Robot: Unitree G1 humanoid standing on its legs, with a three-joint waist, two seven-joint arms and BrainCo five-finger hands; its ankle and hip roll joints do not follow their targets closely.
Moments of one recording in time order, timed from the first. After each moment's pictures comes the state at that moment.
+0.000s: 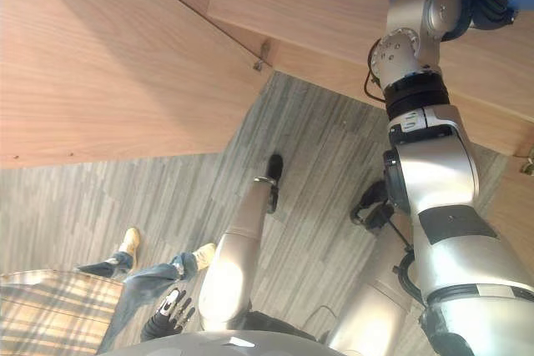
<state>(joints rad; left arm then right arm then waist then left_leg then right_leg) 0.32 0.14 -0.15 0.85 -1.02 -0.20 -0.59 -1.40 -0.42 0.15 0.95 1.04 -0.61 -1.03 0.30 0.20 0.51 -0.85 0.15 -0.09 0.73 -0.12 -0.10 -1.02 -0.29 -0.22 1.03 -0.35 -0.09</state>
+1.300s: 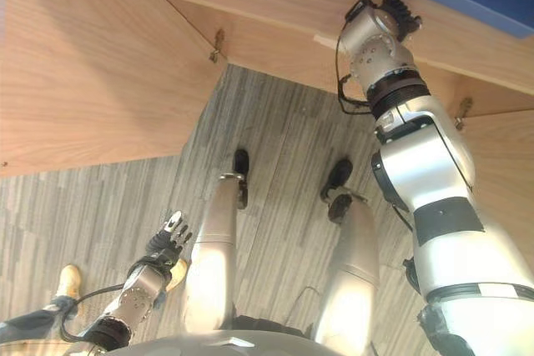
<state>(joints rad) 0.03 0.28 -0.24 0.56 -1.16 -0.08 -0.05 -1.47 -0.39 0.47 1.08 1.40 0.01 -0.84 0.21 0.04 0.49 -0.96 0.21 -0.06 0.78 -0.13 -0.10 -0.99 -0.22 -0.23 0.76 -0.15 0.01</state>
